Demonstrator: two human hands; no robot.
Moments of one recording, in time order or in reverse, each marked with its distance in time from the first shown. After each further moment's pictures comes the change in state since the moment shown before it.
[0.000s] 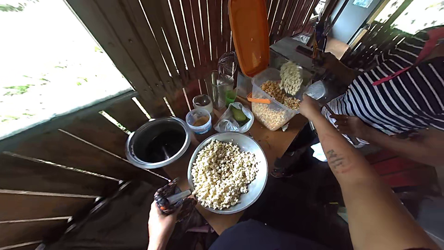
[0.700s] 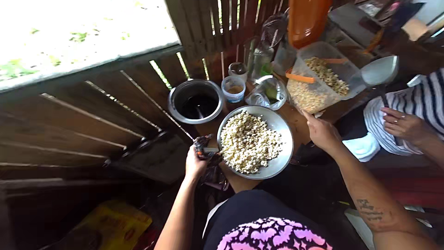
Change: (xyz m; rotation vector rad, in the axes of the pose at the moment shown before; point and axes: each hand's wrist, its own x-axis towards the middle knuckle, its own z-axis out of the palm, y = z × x) left_hand 0.013 0.022 -0.016 0.099 -0.130 -0.013; right_hand -0.081 0.040 0.121 -0.049 -0.030 -0.656
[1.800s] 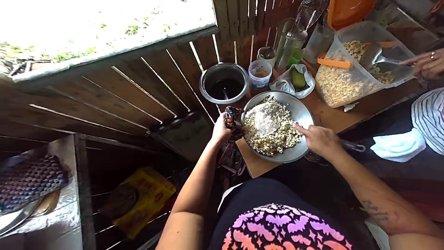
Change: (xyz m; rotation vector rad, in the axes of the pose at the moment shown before) left_hand 0.007 0.034 -0.007 0.016 -0.061 0.071; right_hand -0.049 -0.036 0.056 -0.282 -0.231 -0.362
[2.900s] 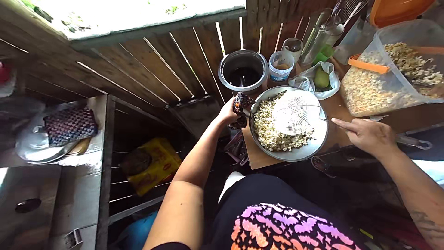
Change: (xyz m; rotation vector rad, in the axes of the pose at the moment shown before) left_hand 0.010 0.003 -0.009 0.020 -0.059 -0.009; right_hand 0.009 0.128 -0.002 0.016 0.241 -0.231
